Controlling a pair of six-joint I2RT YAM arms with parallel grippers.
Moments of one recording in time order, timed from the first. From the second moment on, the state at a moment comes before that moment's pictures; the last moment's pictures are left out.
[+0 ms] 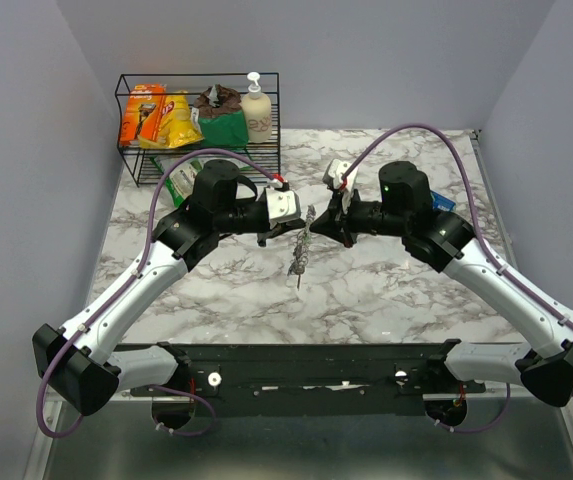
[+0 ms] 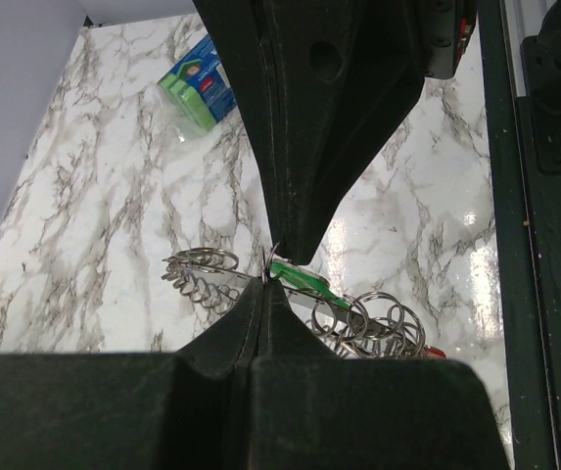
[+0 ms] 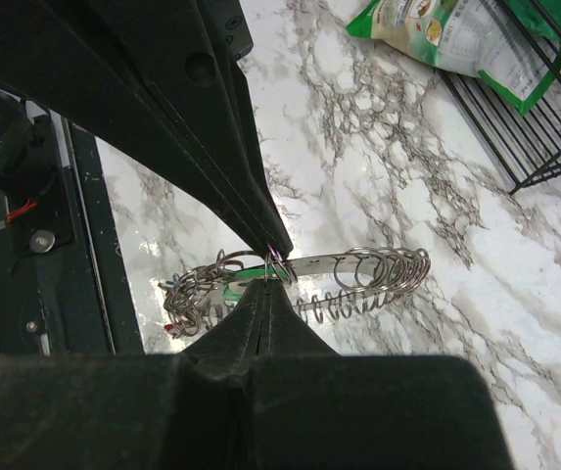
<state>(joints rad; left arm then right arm) -0.61 1.19 1.18 -0.35 0.74 0.50 0.71 1.21 1.25 -0.41 -0.48 -0.19</state>
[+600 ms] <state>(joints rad) -0.61 1.19 1.18 -0.35 0.72 0.51 0.71 1.23 1.28 -0.41 -0.45 -0.17</state>
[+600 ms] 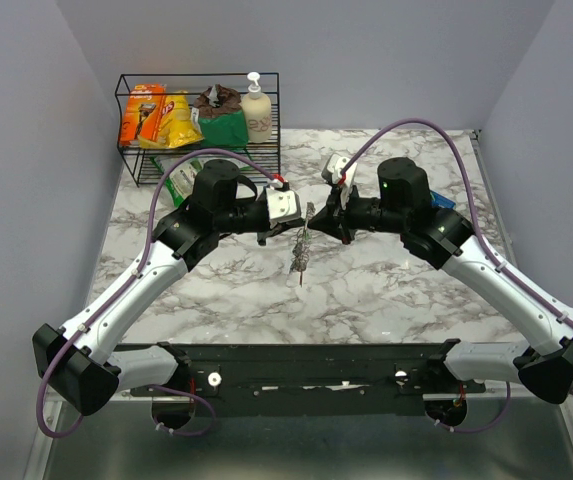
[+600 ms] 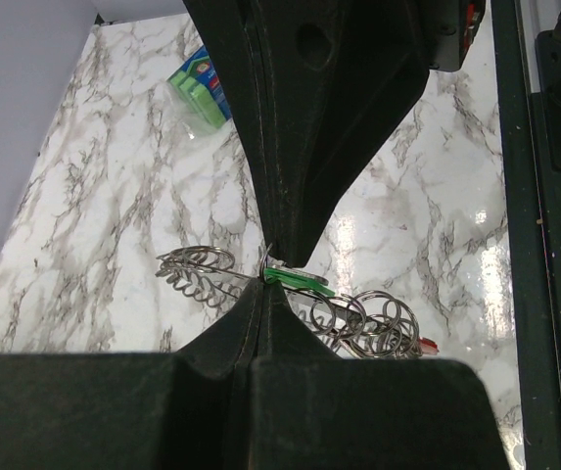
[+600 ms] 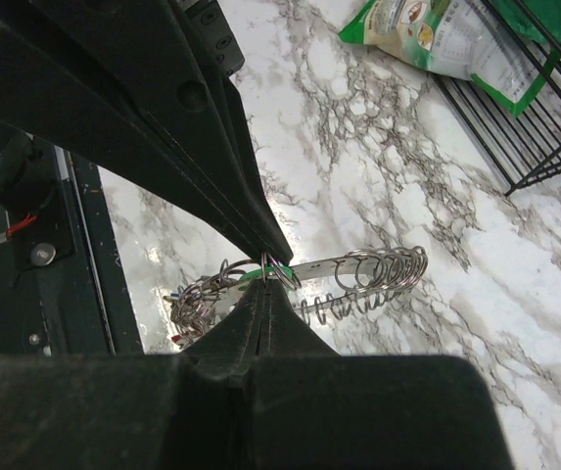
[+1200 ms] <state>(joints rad) -0.61 1.18 1.18 -0.34 0.72 0.51 0.70 1.23 1.25 -0.41 -0.42 -0.13</state>
